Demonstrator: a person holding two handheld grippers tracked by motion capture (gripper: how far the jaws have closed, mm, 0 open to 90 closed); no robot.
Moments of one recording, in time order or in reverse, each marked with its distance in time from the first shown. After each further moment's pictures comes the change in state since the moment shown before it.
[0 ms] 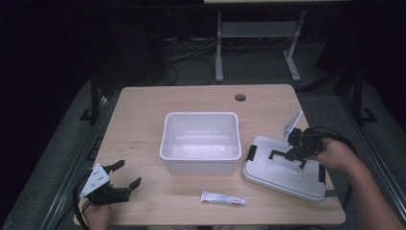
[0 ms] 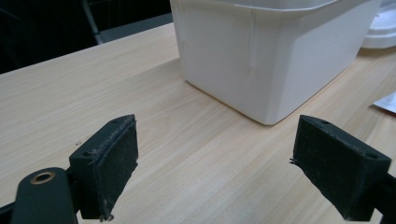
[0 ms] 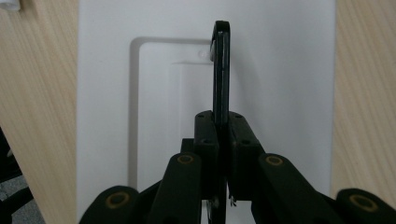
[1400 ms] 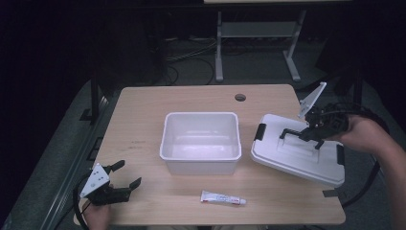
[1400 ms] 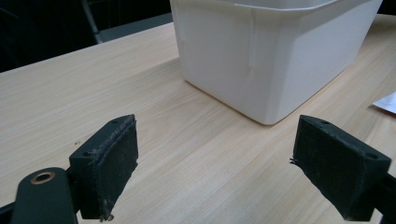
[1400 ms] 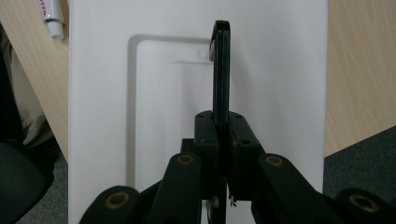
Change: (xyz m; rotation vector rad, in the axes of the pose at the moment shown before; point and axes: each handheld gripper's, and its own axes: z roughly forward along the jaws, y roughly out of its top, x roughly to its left) left arm 0.001 0.000 0.000 -0.003 0.000 -0.003; right arm 0.008 0.010 -0.105 -0.031 -0.108 -0.015
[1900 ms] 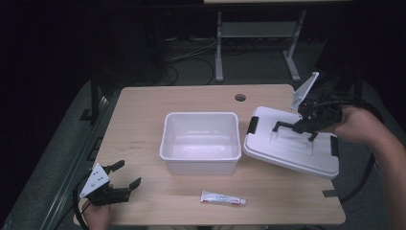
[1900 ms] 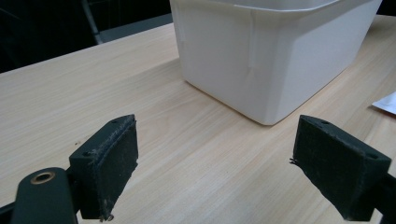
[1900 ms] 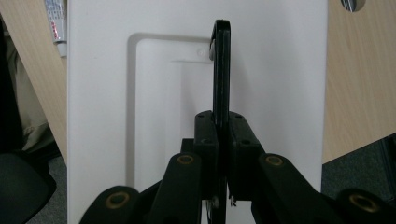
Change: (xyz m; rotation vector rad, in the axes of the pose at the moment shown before) left arm 0.000 0.000 -0.001 -0.002 0.001 -0.002; right arm 0.003 0.029 -0.020 -0.008 -0.026 -0.045
